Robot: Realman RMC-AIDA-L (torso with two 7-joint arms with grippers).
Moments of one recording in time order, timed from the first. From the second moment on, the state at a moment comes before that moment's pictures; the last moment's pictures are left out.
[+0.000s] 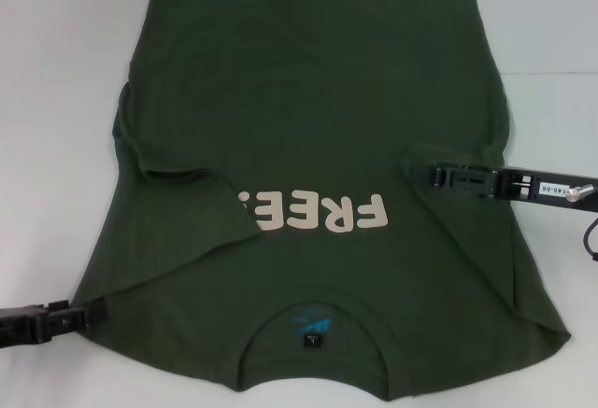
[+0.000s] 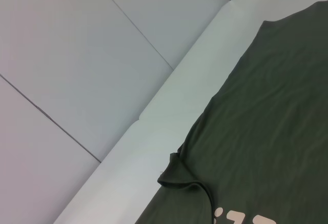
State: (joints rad) left arm -0.29 -2.16 0.44 0.96 2.33 1.50 -1.94; right arm 0.58 2.04 -0.69 -0.60 -1.94 -1.42 1.91
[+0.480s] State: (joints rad) left arm -0.31 -2.16 0.46 0.96 2.33 1.52 -1.94; right arm 0.57 2.04 -0.69 -0.59 -1.94 -1.42 1.91
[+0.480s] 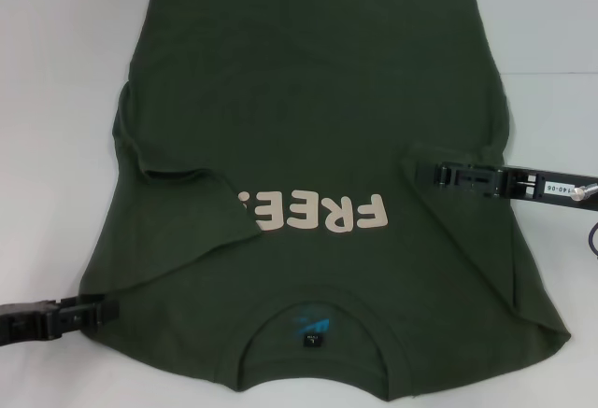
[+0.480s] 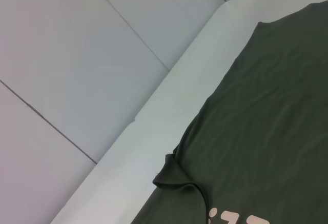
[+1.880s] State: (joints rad) left arm -0.31 -2.14 0.44 0.99 2.41 1.53 -1.99; right arm 0.58 2.03 -0.69 -0.59 -1.94 -1.41 1.91
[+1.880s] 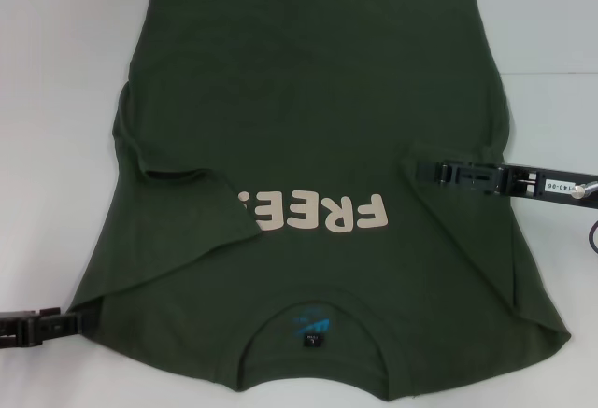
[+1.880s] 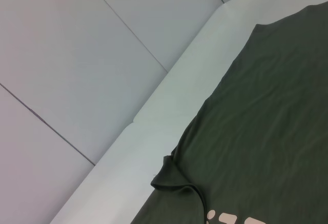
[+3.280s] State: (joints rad) left arm -0.35 -2.13 0.45 0.98 2.43 1.55 -2.01; right arm 0.58 2.03 -0.69 -0.59 -1.93 -1.41 1.91
